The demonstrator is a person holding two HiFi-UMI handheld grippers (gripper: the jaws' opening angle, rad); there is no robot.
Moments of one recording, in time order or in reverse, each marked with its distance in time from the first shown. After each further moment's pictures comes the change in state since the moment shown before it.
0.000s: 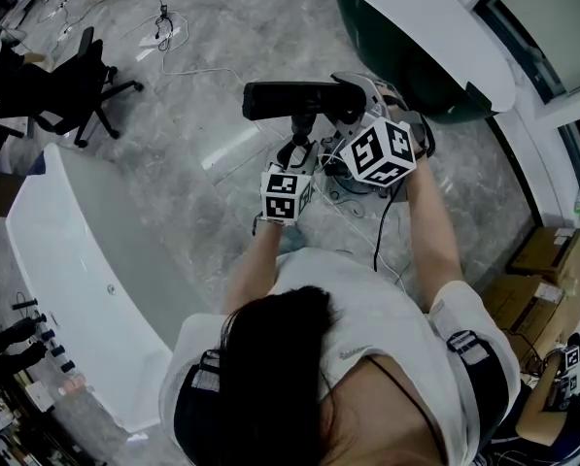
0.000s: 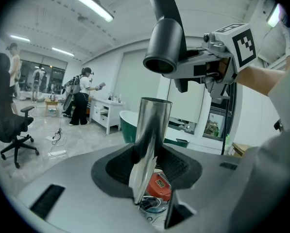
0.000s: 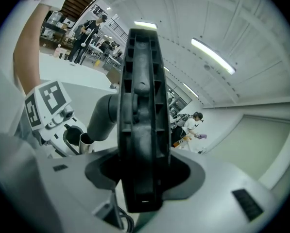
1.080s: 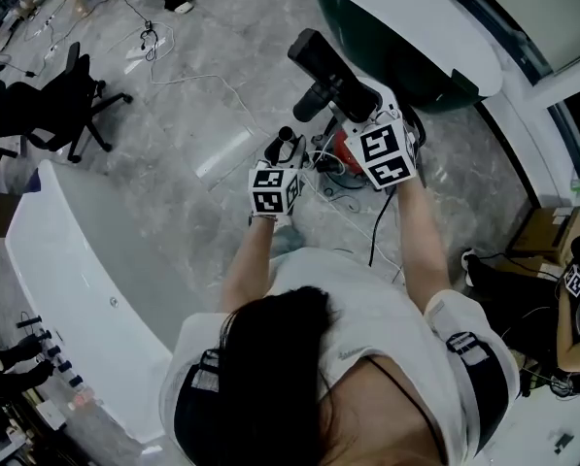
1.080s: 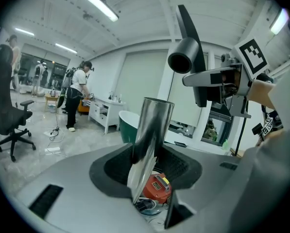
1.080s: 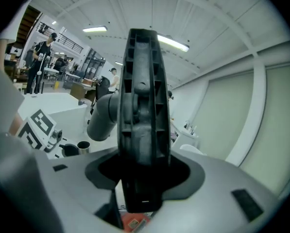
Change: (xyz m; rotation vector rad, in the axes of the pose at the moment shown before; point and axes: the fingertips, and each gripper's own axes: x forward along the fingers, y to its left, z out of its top) left arm 0.002 0.002 0.001 -0.048 -0.020 -0.018; right arm -0.038 -0.013 -0.046 0.486 0.037 -0.185
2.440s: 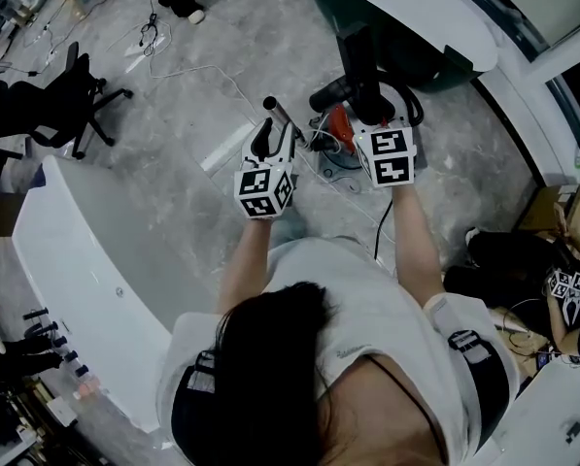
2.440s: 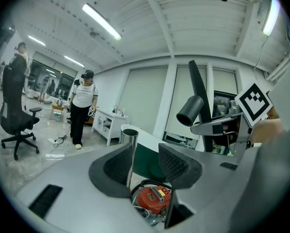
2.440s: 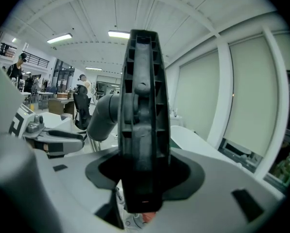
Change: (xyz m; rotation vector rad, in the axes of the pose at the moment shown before) left arm -0.069 -0.044 0.031 -0.020 -0.177 0.053; right arm -0.078 0.003 -0.079 0.328 0.056 -0.162
